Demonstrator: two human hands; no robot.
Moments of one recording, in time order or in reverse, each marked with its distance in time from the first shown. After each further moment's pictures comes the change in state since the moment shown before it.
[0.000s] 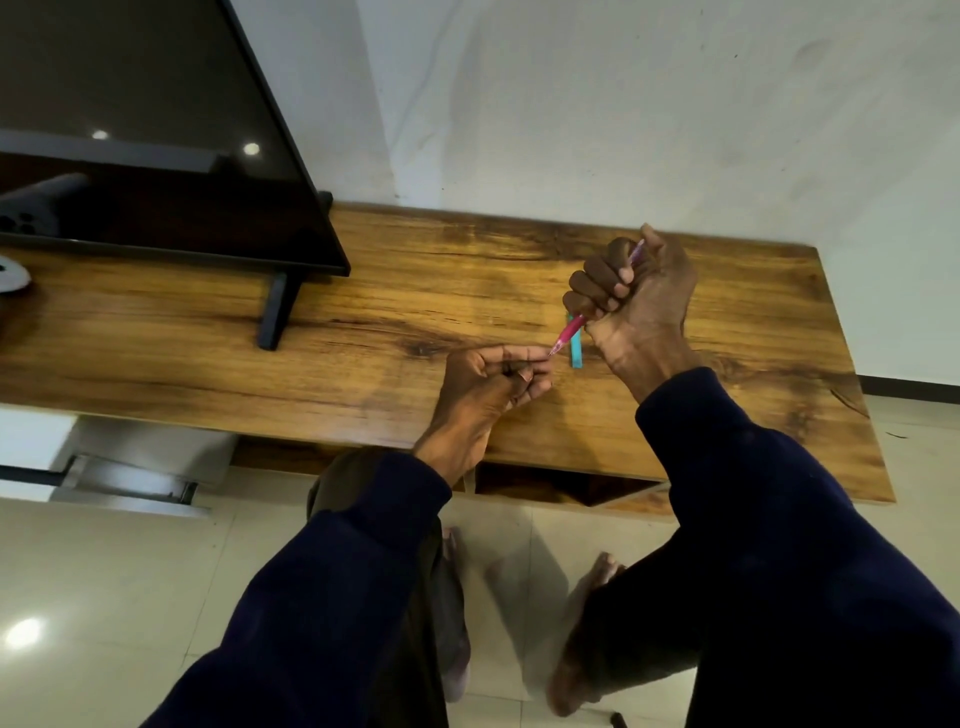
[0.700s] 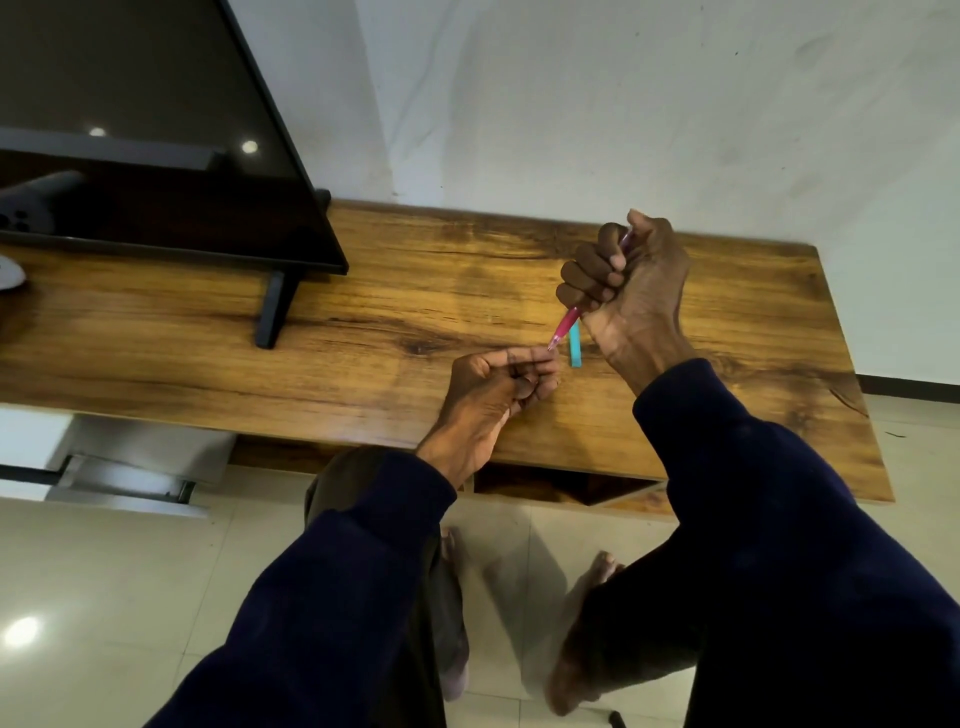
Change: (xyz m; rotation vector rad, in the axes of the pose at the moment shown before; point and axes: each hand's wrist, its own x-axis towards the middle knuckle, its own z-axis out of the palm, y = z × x) left_hand 0.003 -0.006 0.005 -0.103 -0.025 -0.061; right_hand 0.002 -0.004 0.012 -0.077 -0.070 -0.001
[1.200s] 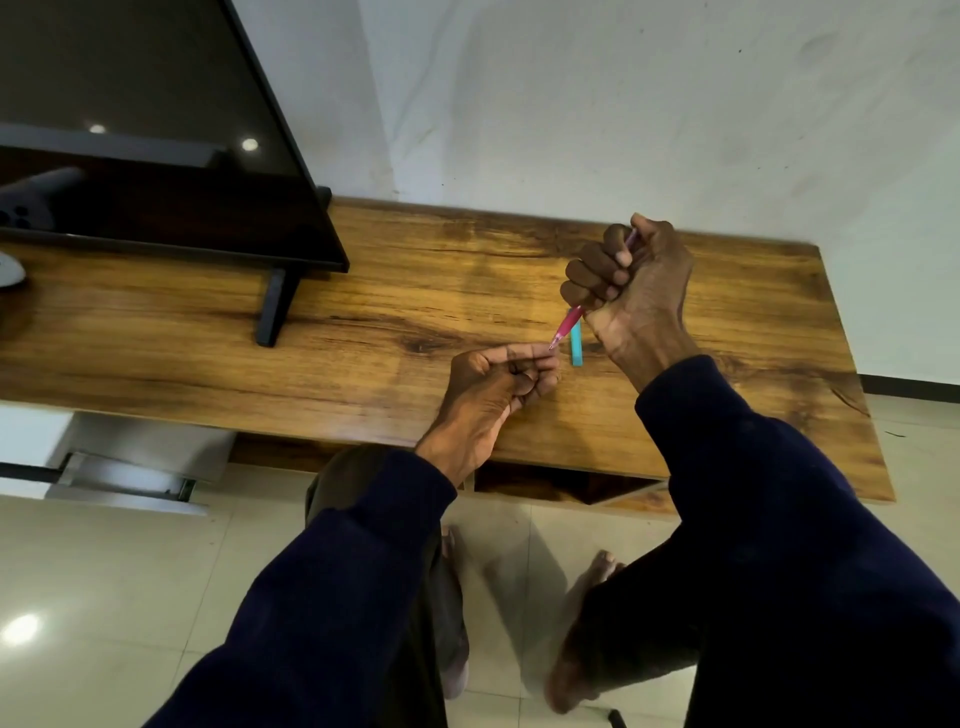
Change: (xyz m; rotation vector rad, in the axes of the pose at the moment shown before) left_hand 0.001 0.001 -0.002 -0.032 -0.008 0.001; right_hand 0.003 0.001 -0.004 0.038 0.058 0.009
